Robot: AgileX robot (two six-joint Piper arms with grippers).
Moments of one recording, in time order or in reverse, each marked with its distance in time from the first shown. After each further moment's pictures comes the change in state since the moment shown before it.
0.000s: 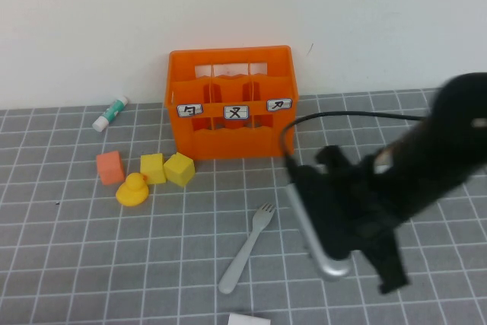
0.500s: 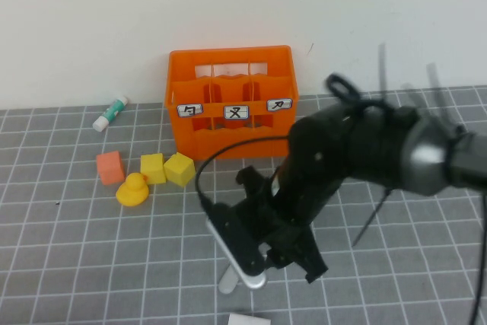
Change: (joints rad) right arm 0.132 0.380 -0.276 -0.198 -0.070 -0.002; left arm 0.000 0.000 0.000 0.000 0.000 0.000
